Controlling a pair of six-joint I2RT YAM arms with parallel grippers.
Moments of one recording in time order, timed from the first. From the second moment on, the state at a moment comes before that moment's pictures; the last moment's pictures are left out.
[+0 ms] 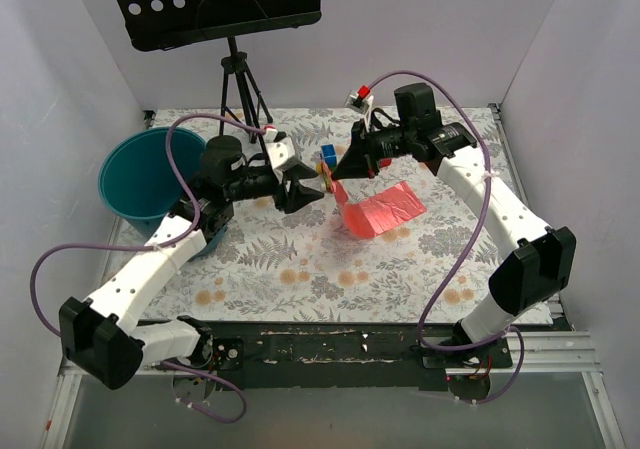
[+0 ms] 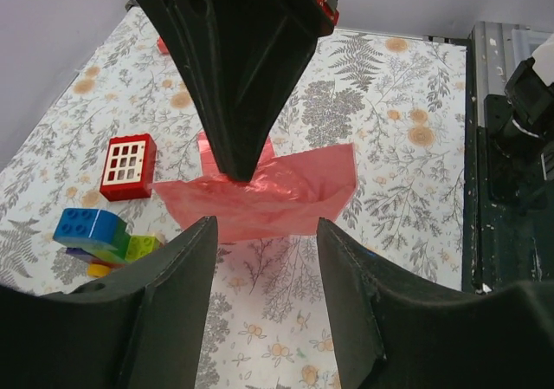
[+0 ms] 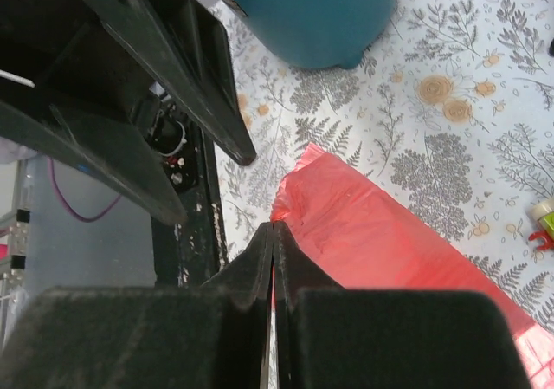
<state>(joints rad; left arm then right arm) -0.49 1.17 1.08 -0.10 0.79 0.23 0.49 1.60 1.61 -0.65 -0.99 -0.08</state>
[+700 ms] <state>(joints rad) -0.57 1.30 1.09 0.05 0.67 0.12 0.48 1.58 1.55 -0.50 -1.04 0.08</state>
